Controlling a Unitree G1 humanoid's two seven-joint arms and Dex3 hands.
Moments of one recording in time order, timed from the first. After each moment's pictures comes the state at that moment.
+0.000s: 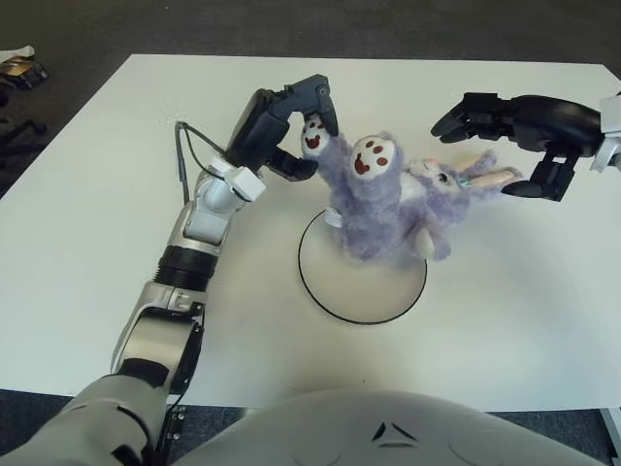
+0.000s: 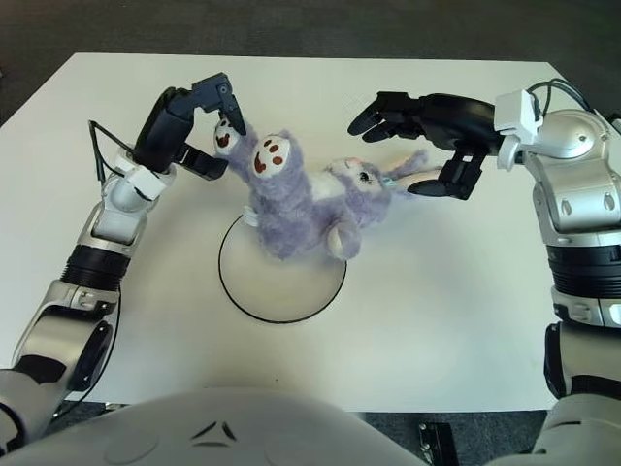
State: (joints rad) left arm -0.50 0.29 -0.12 0.19 0.22 -0.81 -0.08; right arm -0.56 -0.91 0.01 -0.03 0.24 0.14 1.04
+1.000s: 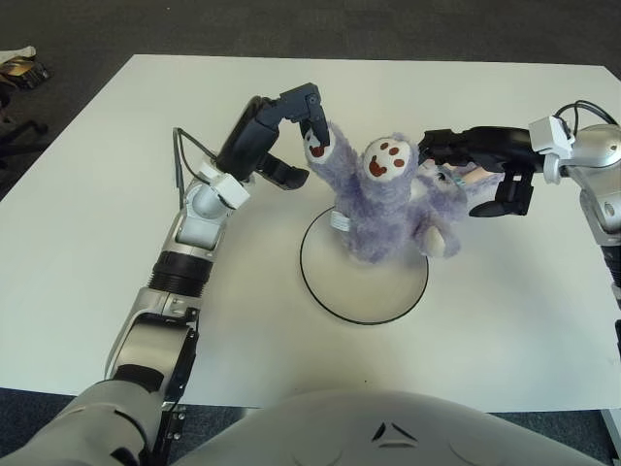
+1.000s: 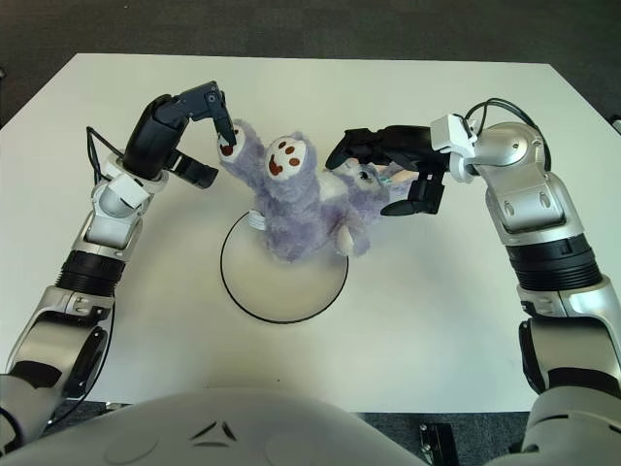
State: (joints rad) left arm -0.48 0.28 -0.11 0.20 0.14 -0.86 -0.15; right arm -0.56 -0.80 0.15 -0.03 0.10 0.19 1.02
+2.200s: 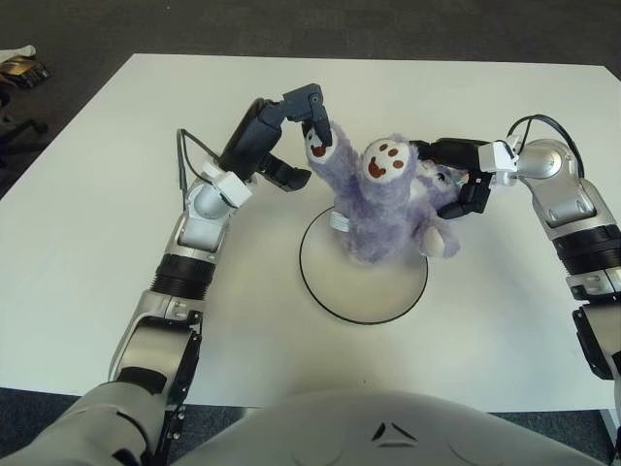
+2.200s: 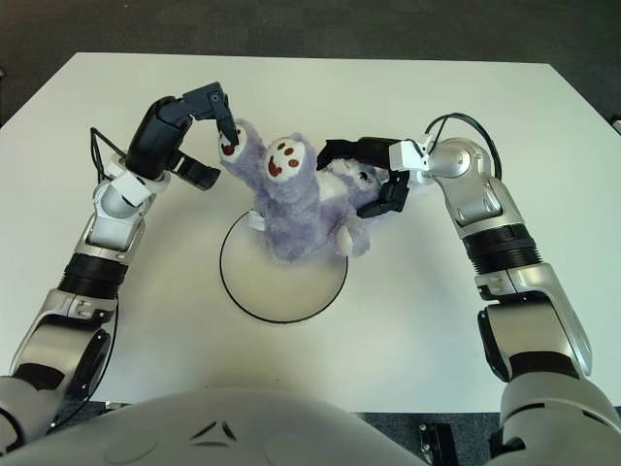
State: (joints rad) left arm -0.46 0.26 -0.11 0.16 0.13 -0.80 -0.18; right arm -0.64 -0.65 0.26 0.33 -0.13 -0.21 0.93
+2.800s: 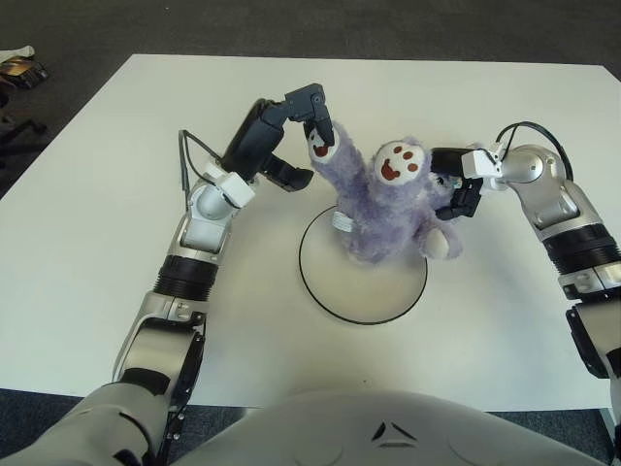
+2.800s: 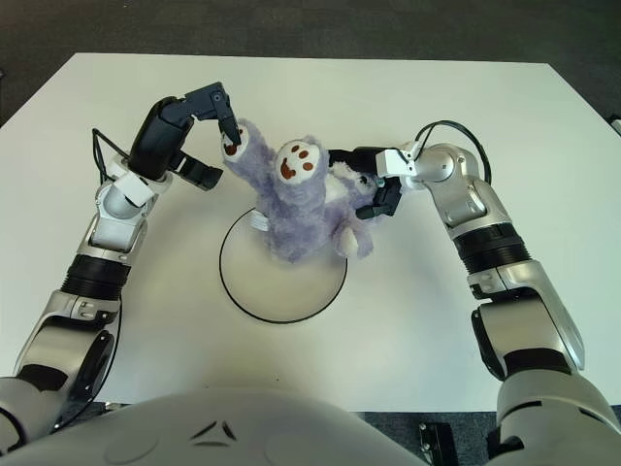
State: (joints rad) left arm -0.46 0.25 -0.10 0.15 0.13 -0.78 -0.18; right arm -0.65 -0.66 0.33 0.33 -0.28 -0.20 0.90
